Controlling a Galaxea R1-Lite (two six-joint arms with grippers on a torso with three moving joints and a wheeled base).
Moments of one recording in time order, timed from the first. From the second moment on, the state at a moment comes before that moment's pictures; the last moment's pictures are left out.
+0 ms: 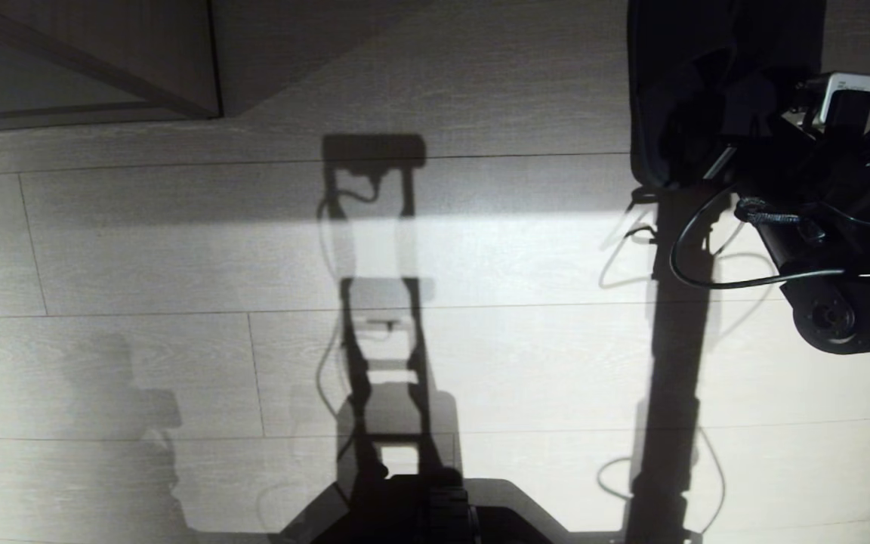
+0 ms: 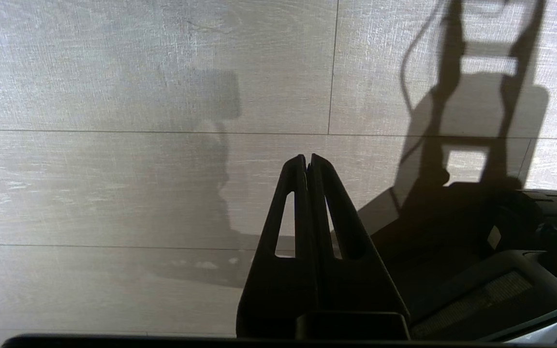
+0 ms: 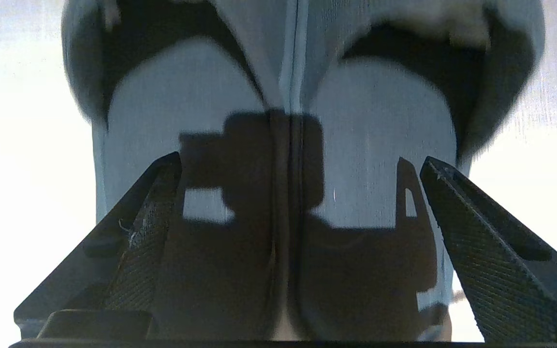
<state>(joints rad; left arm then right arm) -0.01 0.00 0.00 0.00 0.02 -0.06 0.04 1.89 -1.10 -1.30 -0.13 -0.04</state>
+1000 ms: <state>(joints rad) -0.01 0.00 0.00 0.00 0.02 -0.06 0.04 2.04 -1.39 -1.29 -0.14 -0.04</state>
